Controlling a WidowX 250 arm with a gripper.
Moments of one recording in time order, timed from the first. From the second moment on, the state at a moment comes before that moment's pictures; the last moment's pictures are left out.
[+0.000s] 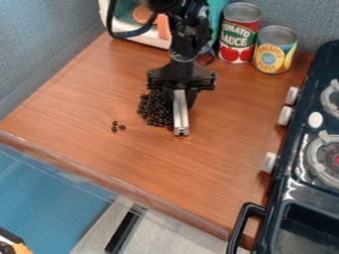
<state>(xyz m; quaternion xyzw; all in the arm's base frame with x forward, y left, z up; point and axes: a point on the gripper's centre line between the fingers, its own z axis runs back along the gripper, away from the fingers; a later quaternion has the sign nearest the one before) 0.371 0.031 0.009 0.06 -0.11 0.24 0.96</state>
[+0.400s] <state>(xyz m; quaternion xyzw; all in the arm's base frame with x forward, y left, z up) 0.355 0.062 0.009 0.08 -0.11 0.27 0.95</state>
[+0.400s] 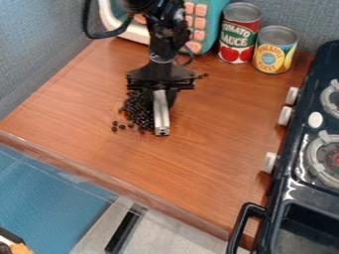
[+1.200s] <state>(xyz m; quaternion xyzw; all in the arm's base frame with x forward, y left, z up) 0.340 0.083 0.012 0.08 -0.11 0.27 0.95</state>
